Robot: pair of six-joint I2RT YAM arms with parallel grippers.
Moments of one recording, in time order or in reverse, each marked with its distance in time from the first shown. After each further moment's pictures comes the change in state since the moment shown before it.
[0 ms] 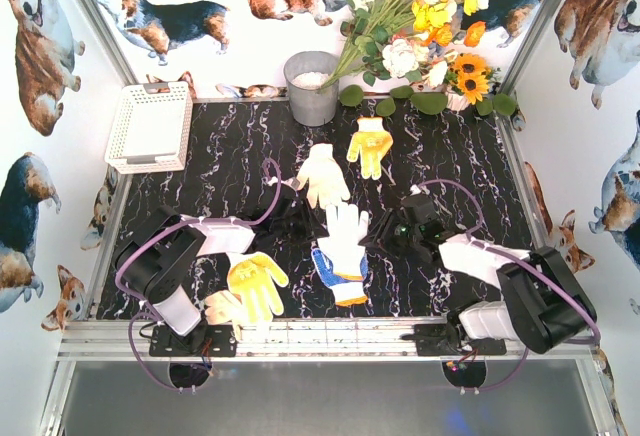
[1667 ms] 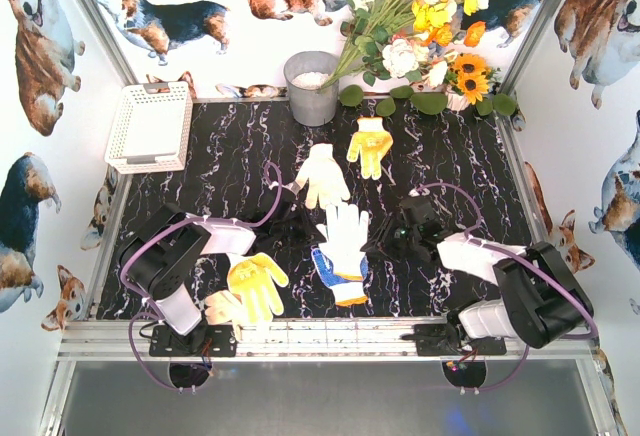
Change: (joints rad) left arm 0.000 0.030 -0.023 0.034 0.033 -0.019; right arm 0.000 0.020 0.002 -0.052 -0.005 -0.001
